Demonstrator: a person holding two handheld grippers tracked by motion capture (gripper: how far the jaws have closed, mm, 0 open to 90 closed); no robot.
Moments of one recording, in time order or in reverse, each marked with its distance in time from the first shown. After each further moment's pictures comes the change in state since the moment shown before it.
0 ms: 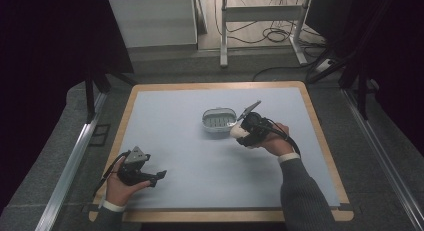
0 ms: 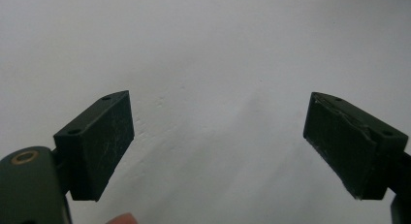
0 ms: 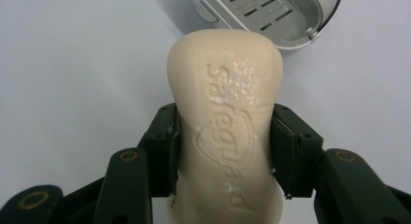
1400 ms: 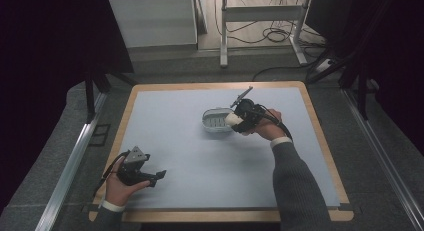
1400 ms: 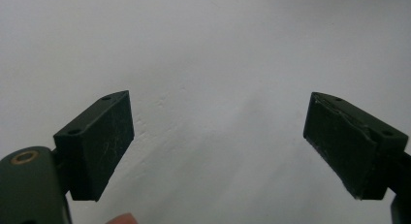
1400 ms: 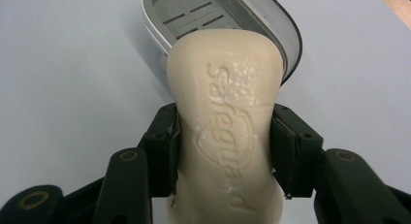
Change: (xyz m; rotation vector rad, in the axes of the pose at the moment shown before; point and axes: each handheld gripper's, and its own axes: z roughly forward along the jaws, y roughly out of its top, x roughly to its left) left arm 0.001 0.000 -0.001 -0.004 -0.003 0.001; right arm -0.023 0.039 0.009 0.001 -0.016 -0.028
